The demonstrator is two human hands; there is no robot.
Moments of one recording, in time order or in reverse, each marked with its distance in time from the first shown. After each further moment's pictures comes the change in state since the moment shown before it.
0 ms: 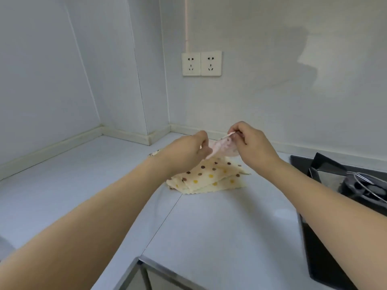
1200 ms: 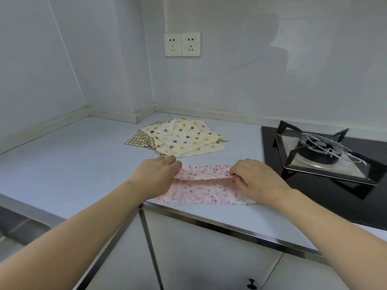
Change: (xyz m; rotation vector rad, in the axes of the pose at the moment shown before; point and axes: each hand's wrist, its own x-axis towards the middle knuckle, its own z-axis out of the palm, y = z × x) left_hand -0.126 -0.039 0.070 0.496 0.077 0.355; right_hand -0.180 0.022 -0.024 -0.595 -0.296 -0.316
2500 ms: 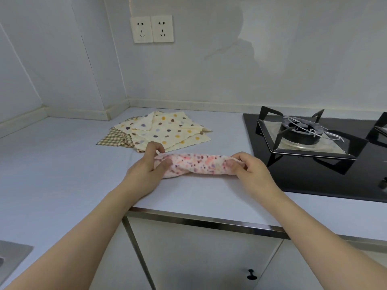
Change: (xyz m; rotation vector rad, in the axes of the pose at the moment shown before) left_hand 0.012 0.009 0.029 -0.817 0.027 -0.388; right_hand -0.015 -0.023 0.022 0.669 0.230 0.749
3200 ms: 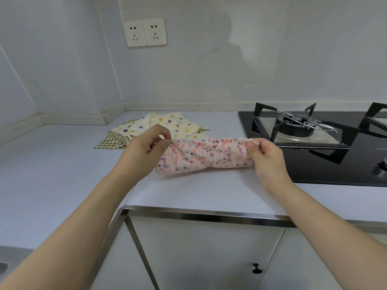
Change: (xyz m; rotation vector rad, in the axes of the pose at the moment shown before) left_hand 0.002 0.036 -0.032 -0.158 0.099 0.204; right_hand -0.002 -0.002 -0.010 0.455 0.320 0.073
